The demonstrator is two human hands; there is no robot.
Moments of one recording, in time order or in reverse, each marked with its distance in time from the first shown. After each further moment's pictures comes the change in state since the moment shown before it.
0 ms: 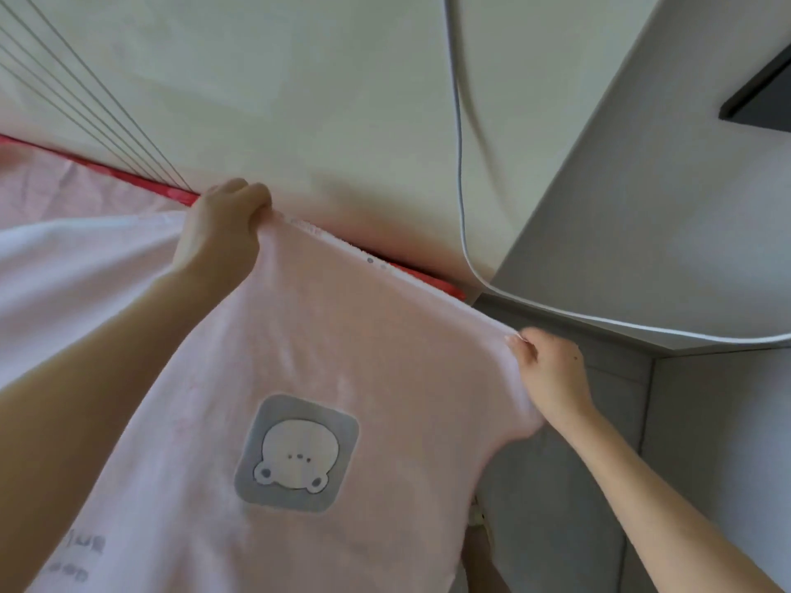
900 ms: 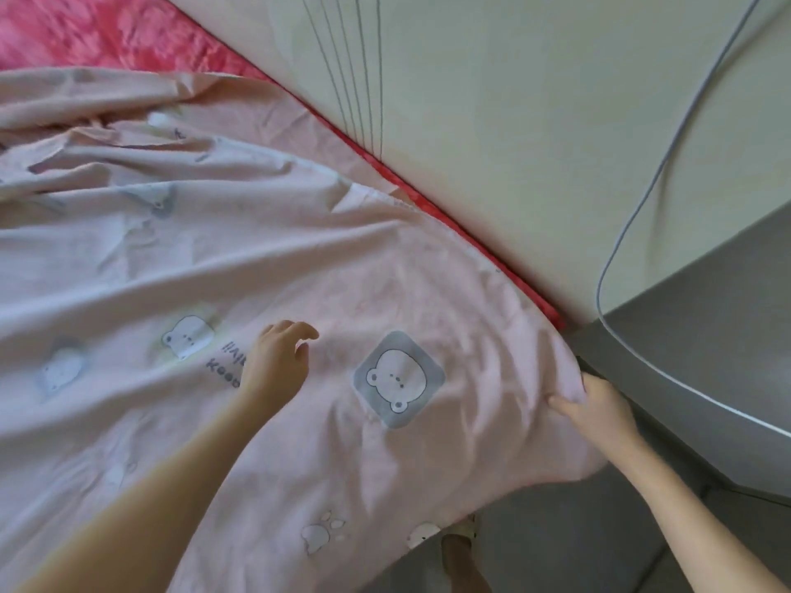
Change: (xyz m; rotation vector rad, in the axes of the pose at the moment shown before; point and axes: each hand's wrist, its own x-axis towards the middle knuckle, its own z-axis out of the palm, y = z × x) left_hand -0.248 -0.021 -0.017 -0.093 -0.099 -0.672; right_hand -0.014 -0.053 -0.023 -0.113 -0.508 0.039
